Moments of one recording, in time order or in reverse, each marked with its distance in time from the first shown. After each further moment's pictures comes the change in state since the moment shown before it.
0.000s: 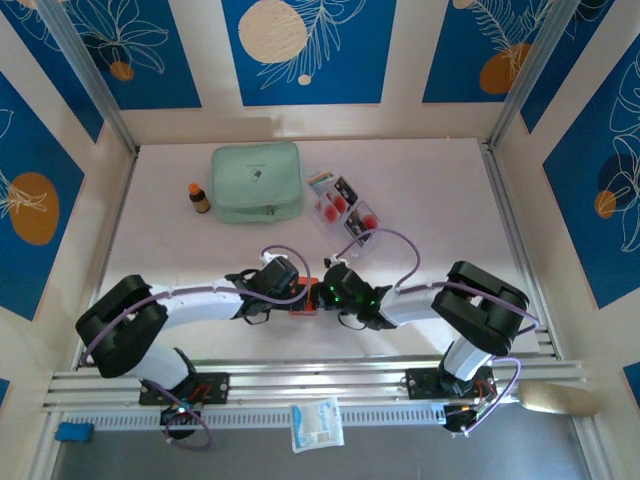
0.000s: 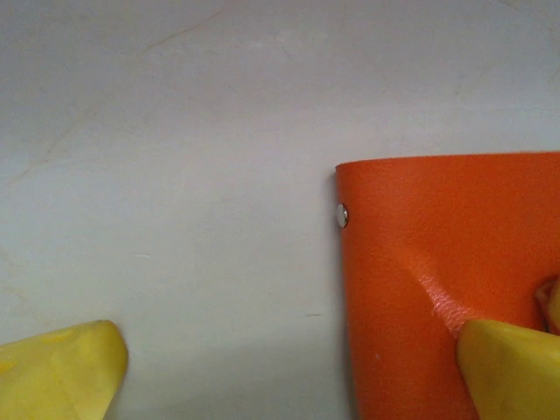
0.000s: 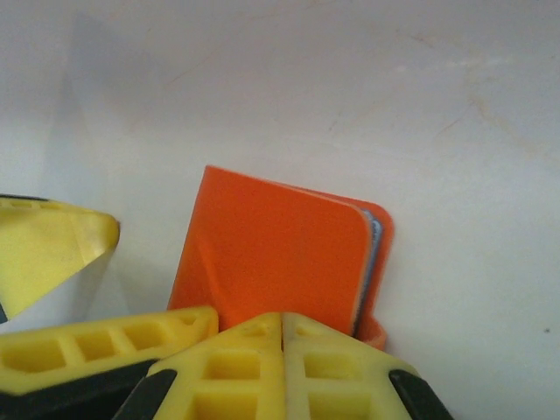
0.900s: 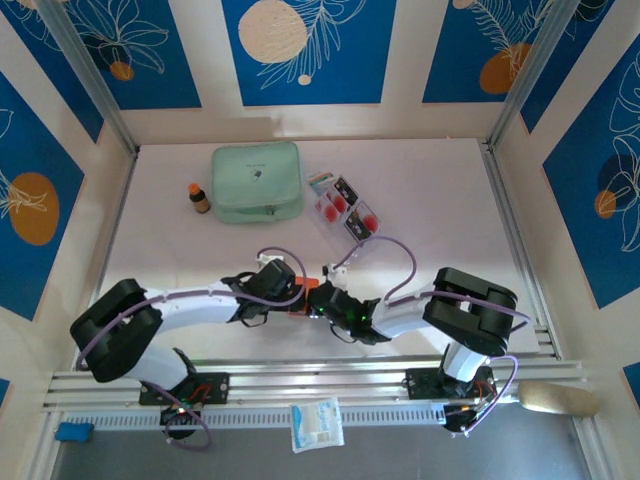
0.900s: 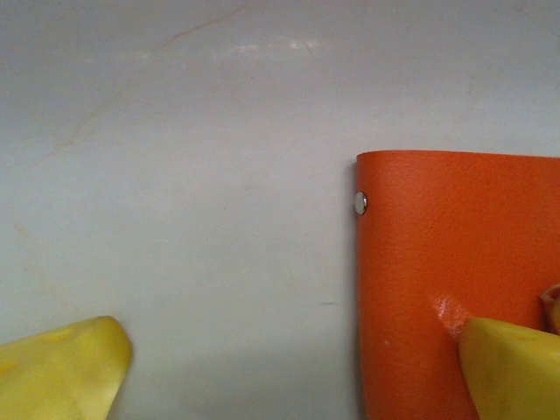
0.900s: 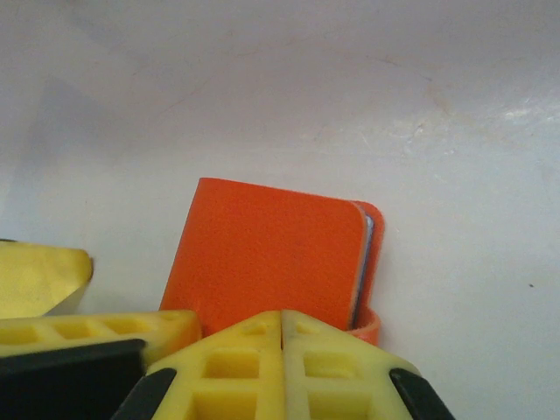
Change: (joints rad) left arm 0.005 -0.054 -0.040 0.015 -0.005 -0.054; right arm 0.148 0.048 0.003 0.033 0.313 0.101
